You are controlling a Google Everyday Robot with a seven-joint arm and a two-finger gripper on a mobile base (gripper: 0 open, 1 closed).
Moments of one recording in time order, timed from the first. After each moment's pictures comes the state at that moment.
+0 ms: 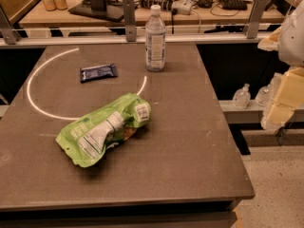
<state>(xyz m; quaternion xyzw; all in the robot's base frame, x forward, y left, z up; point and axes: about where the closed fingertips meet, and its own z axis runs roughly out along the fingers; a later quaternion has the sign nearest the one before) 0.438 -0.217 0.976 -0.60 0.78 -0.03 0.16</state>
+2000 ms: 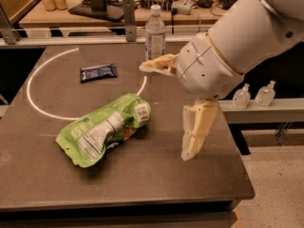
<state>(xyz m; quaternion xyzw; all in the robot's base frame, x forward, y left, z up) 0.398 -0.020 0.949 -0.81 0.49 0.14 0.28</state>
